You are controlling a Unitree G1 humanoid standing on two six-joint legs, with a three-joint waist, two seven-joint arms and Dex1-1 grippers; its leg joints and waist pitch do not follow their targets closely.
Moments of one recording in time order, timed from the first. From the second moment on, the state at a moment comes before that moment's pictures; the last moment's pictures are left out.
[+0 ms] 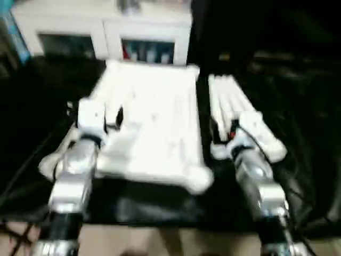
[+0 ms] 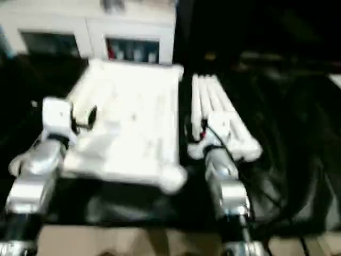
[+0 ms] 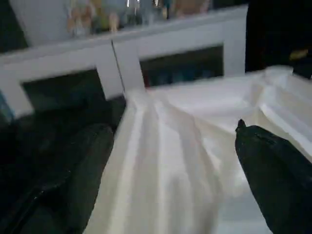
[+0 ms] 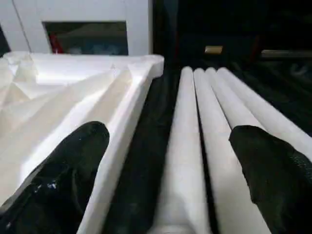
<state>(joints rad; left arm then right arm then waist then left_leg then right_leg) -0.34 0.27 0.06 0.14 0.02 0.14 -0.06 -0.34 -0.03 -0.04 0.25 0.11 0.17 0.03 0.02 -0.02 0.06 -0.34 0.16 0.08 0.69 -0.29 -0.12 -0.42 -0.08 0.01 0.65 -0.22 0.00</state>
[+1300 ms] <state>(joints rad) -0.07 0.20 0.05 -0.06 -0.03 0.15 -0.10 -0.28 -0.14 -0.04 0.15 0.11 0.19 0.13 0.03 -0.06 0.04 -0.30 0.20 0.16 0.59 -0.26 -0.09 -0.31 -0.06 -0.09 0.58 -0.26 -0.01</state>
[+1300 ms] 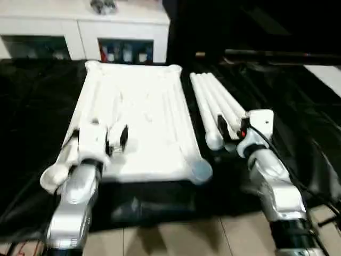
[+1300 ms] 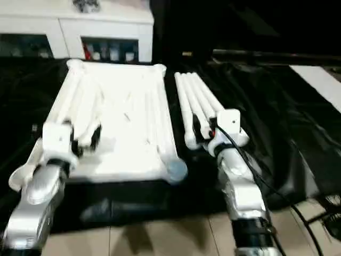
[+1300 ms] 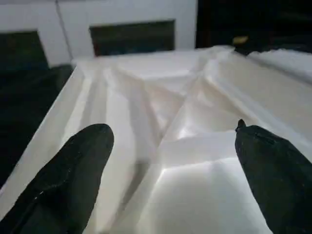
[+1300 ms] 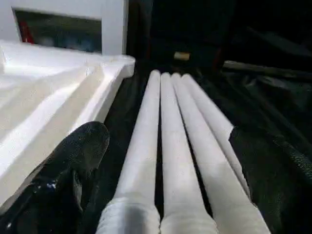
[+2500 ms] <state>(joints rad) -0.19 0.43 -0.19 -0.07 -0.18 0.15 -0.80 -0.20 -0.45 0.09 -0.04 0.24 0.34 0.70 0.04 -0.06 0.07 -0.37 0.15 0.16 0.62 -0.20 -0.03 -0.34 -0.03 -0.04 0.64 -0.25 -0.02</state>
